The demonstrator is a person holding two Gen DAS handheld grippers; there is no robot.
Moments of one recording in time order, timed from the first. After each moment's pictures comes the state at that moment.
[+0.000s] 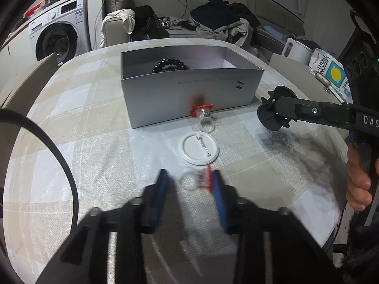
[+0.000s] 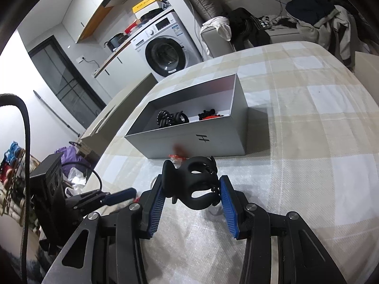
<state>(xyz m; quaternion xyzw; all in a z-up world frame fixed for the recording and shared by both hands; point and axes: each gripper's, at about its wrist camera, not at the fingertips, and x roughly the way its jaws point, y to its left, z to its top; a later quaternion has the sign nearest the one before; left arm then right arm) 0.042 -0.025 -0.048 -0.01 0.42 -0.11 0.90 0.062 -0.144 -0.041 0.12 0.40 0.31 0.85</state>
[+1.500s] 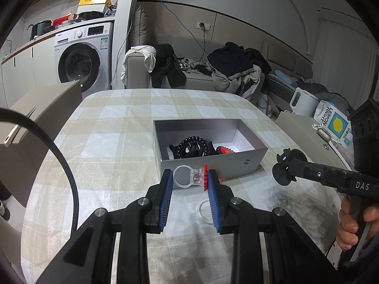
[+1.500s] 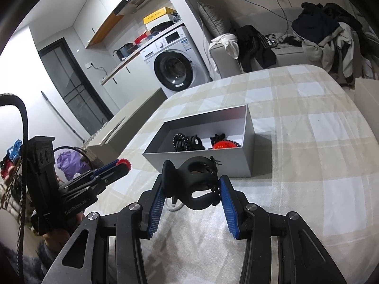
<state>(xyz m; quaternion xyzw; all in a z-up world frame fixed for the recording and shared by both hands) 0.049 0.007 0.008 -0.06 0.31 -0.06 0.95 0.056 -0.147 -0.008 0.12 0.35 0.32 0.87</state>
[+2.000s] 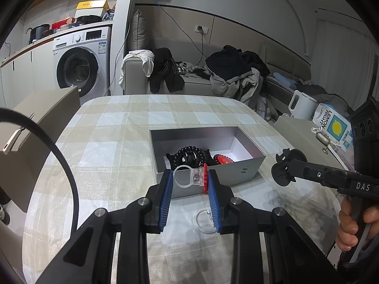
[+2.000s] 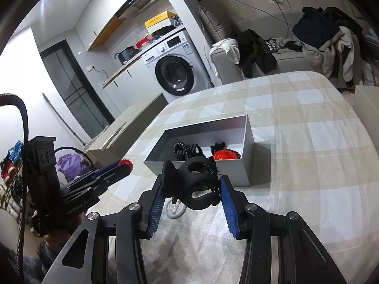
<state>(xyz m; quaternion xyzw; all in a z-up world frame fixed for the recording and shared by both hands) 0.055 0.002 0.015 -0.06 0.30 -0.07 0.95 0.061 -0.149 -0.001 0.12 0.34 0.33 0.87</state>
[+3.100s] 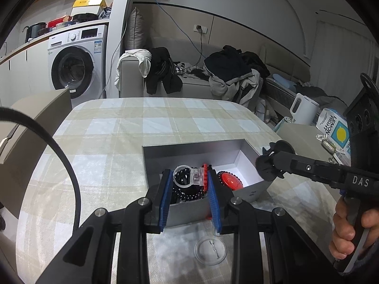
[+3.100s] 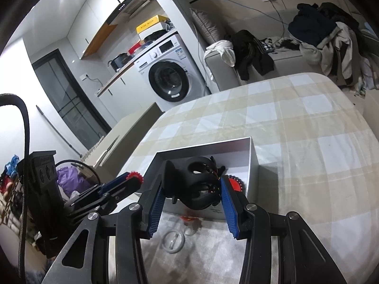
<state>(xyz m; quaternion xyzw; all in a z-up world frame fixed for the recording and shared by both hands) 0.095 0.002 0.012 -0.07 0.30 -0.07 0.95 0.105 -0.129 0.005 0.14 0.34 0.31 0.87</state>
